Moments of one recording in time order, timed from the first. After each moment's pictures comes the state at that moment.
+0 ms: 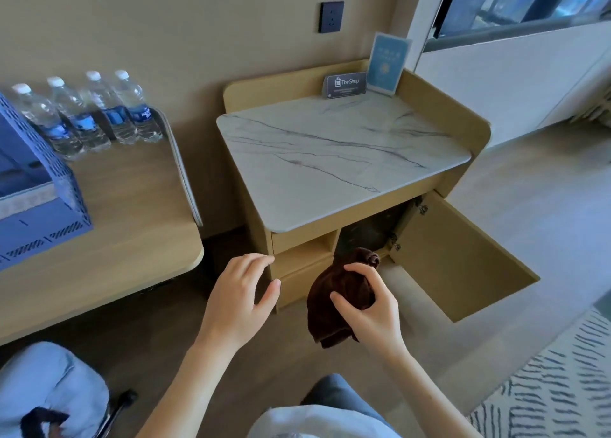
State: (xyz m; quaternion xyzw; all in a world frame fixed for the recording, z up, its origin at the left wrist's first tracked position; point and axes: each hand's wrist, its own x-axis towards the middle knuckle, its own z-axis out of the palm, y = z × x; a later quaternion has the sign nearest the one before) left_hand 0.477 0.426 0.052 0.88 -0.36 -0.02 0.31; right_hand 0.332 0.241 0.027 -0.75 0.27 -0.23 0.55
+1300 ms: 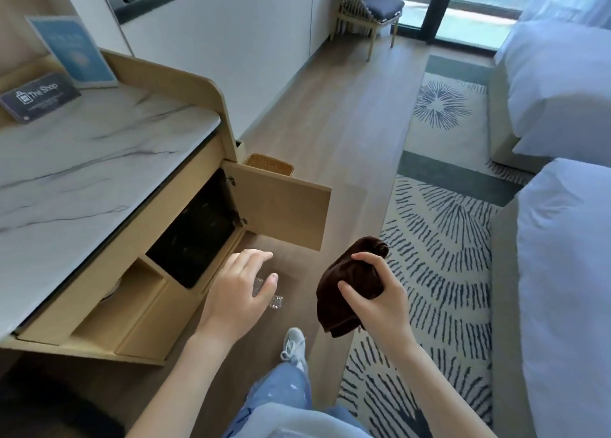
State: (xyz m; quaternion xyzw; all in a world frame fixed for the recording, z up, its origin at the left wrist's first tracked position) left_hand 0.257 0.107 0.034 0.72 -0.63 -0.15 0.24; right_hand 0.016 0.056 0.025 -0.62 0.52 -0.41 0.42
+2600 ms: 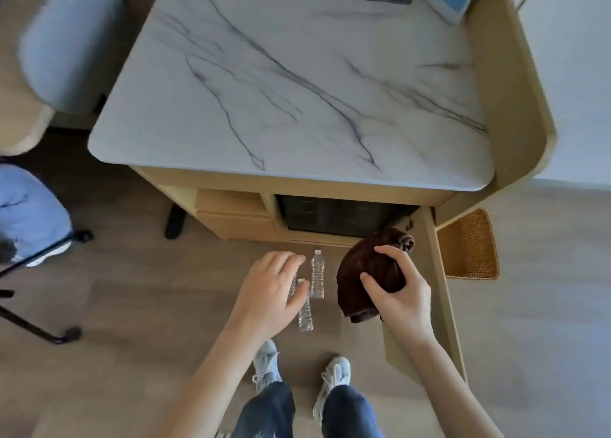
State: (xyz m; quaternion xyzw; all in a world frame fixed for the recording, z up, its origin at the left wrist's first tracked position) left_hand 0.386 -0.095 -0.098 0.96 -0.19 -0.08 0.21; right_hand 0.355 -0.325 -0.103 -0.82 0.16 -0.02 0.55
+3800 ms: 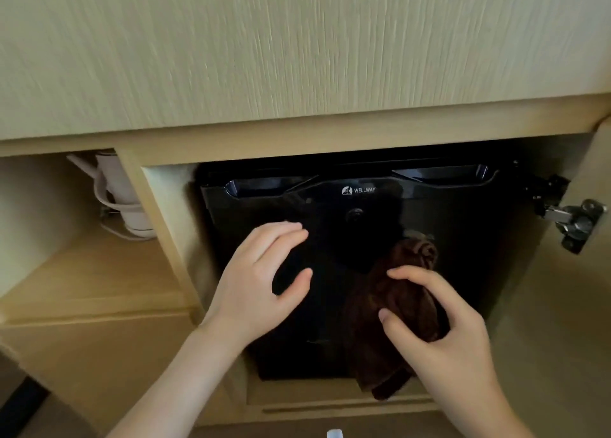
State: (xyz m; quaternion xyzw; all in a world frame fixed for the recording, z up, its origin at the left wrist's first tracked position) left_hand 0.634 -0.127 -0.551 0.84 -0.35 0.33 0.26; right_hand 0.527 -0.346 -0.579 -0.77 -0.02 -0.28 0.57
